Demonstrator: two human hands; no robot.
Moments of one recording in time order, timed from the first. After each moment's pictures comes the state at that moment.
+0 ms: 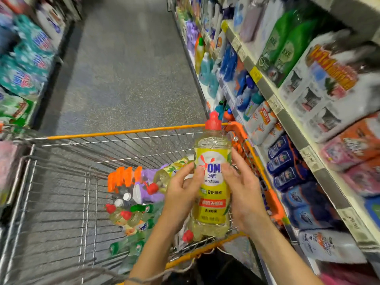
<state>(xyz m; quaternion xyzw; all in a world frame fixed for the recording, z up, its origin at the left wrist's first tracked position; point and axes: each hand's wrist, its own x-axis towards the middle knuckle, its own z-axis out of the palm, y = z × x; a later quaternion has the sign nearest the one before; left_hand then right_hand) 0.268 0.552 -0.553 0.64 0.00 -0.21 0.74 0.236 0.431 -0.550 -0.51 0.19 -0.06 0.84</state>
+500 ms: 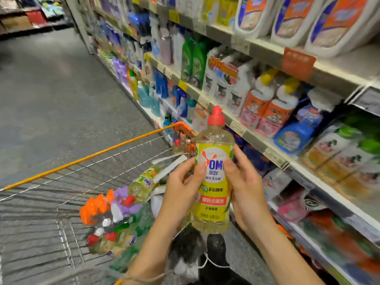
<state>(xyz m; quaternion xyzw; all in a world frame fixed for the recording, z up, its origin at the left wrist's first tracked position) 0.175 0.569 -0.487 0.60 -0.23 -0.29 0.71 0.091 0.472 -0.486 -0.50 0.22 -0.28 0.79</state>
